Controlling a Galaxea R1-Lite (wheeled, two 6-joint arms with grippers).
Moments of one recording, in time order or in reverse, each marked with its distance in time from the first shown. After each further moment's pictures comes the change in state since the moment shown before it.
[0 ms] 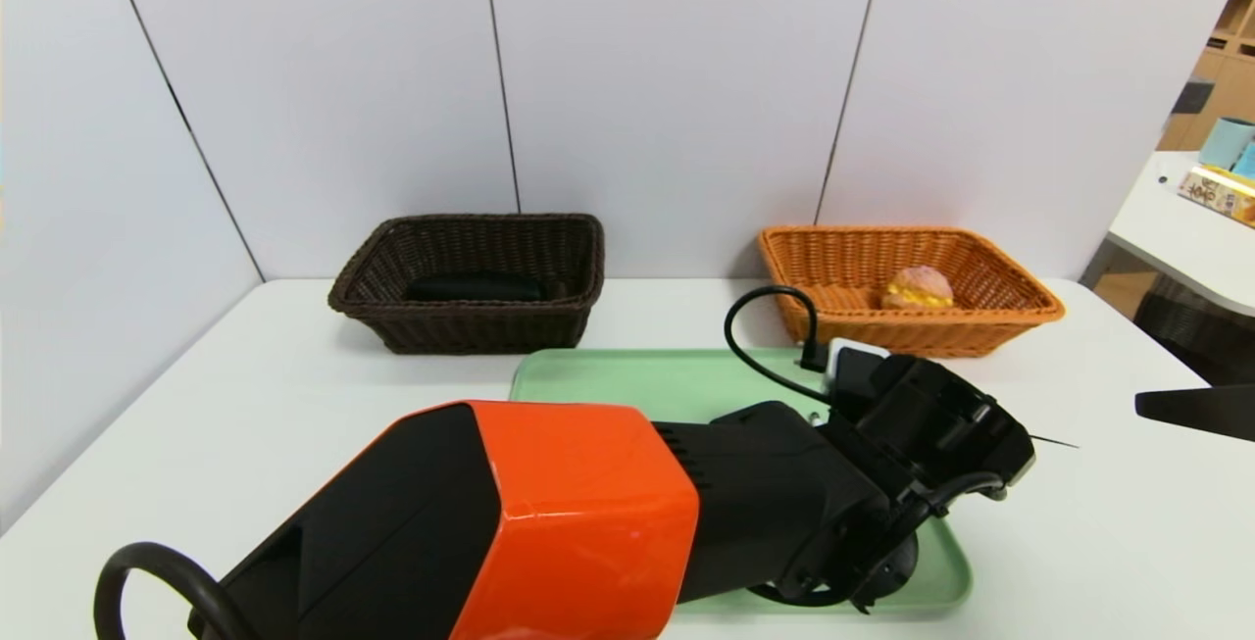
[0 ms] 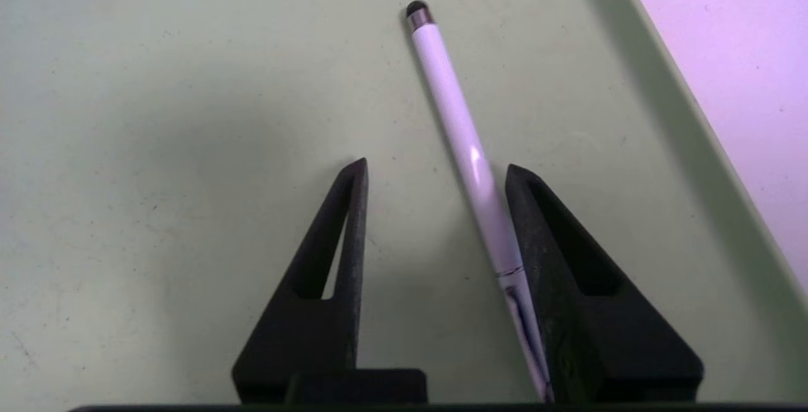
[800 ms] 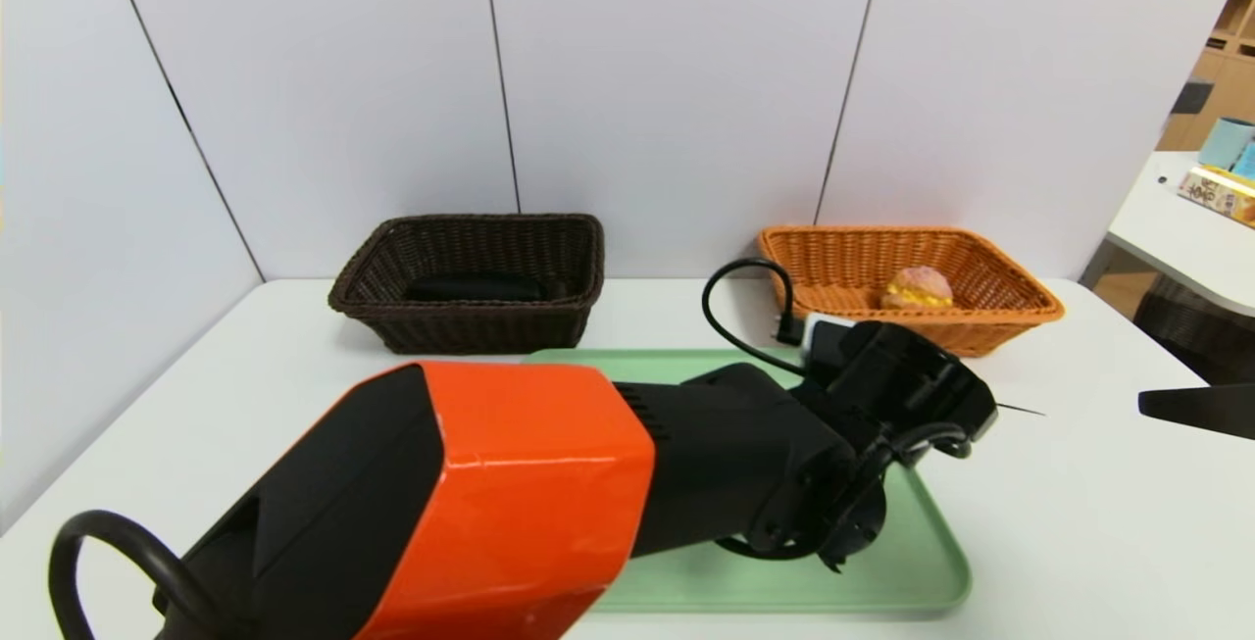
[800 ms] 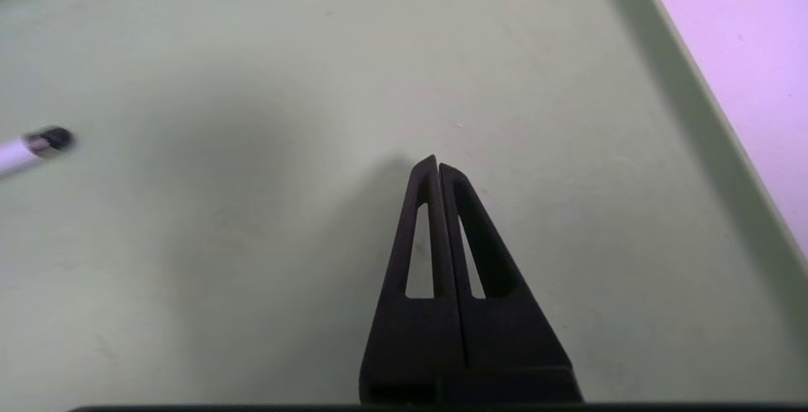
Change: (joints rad) left arm 0.047 -0.039 0.001 0.045 -0.001 0.024; right arm 0.000 -0.004 -0.001 -0.001 0.000 0.001
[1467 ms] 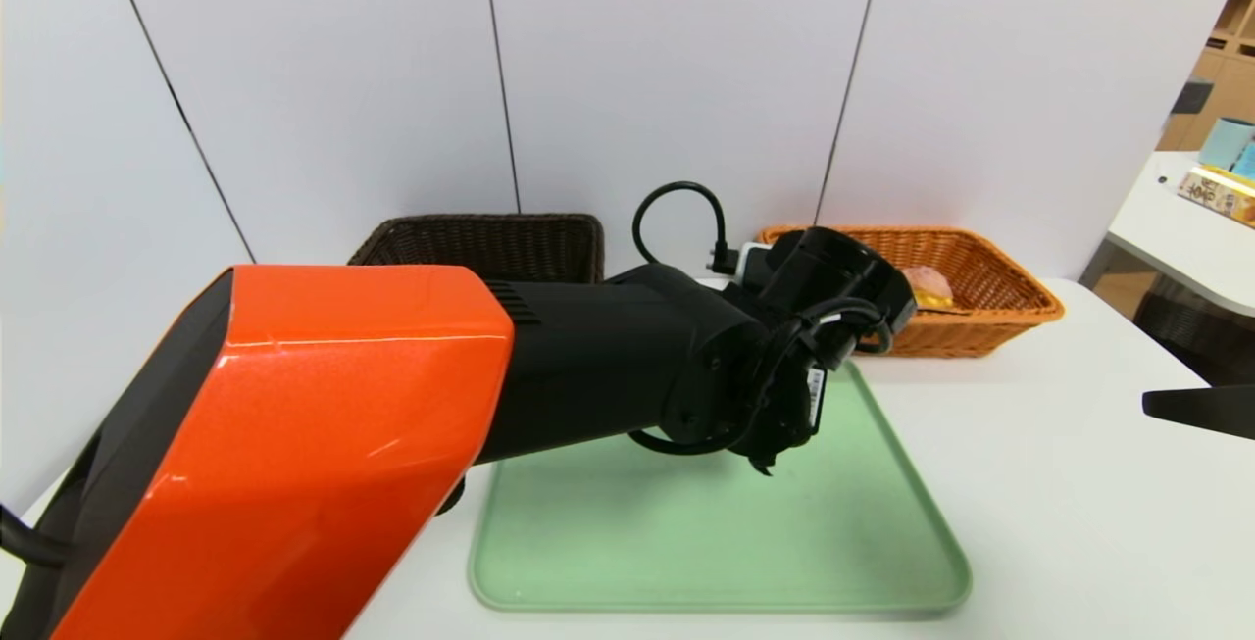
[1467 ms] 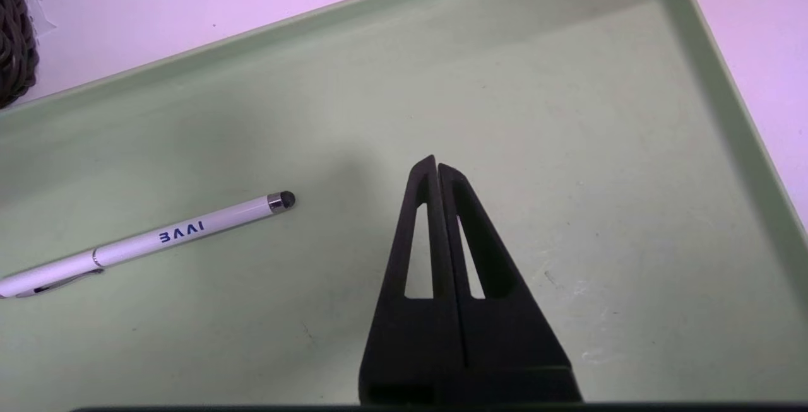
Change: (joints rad) left arm 0.082 -0.109 0.000 0.098 -0.009 0.004; right arm 0.000 -0.006 0.003 -0.003 0.006 0.000
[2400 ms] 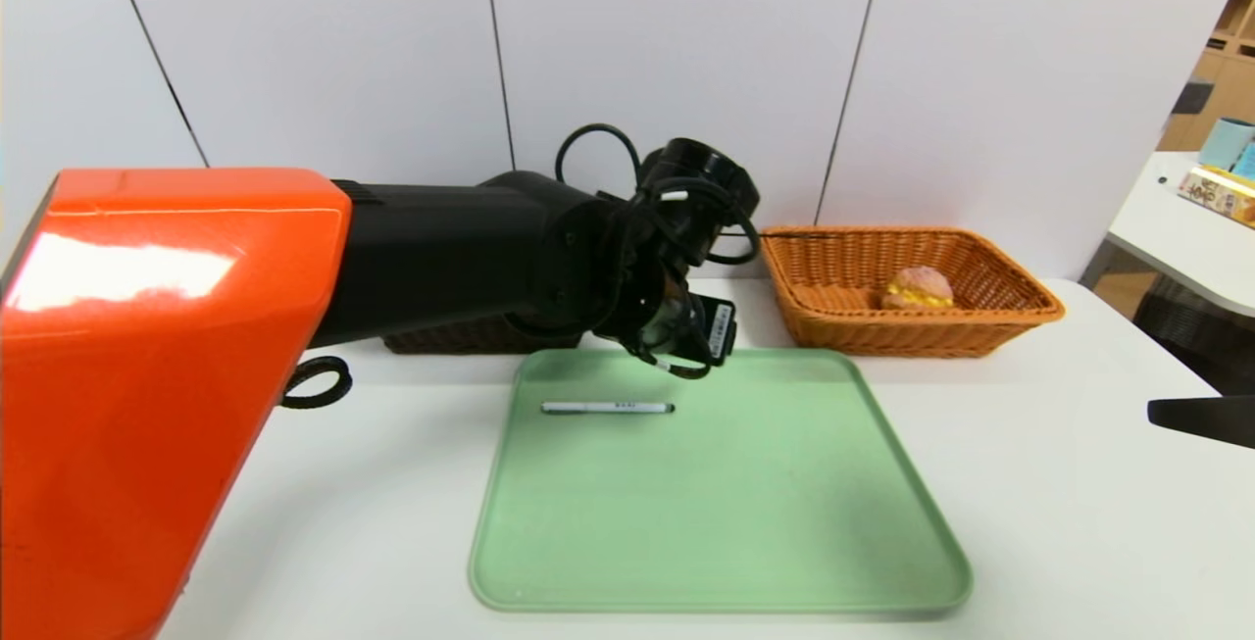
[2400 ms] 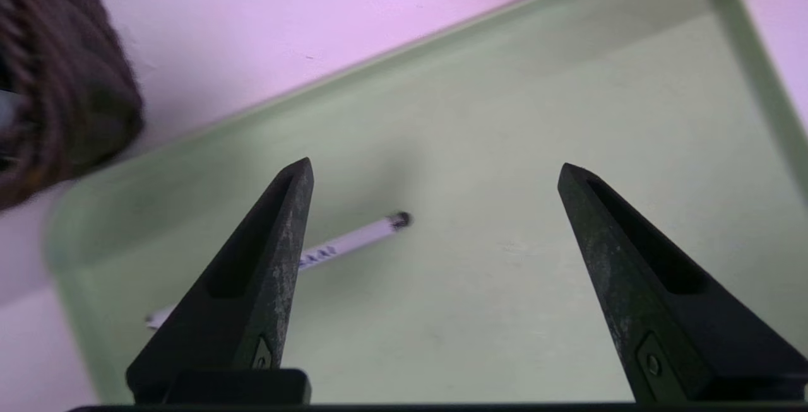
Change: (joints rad) left arm 0.187 -0.091 0.015 0.064 -0.235 0.156; right arm 0.000 -0.016 0.015 -0.001 0.001 0.002
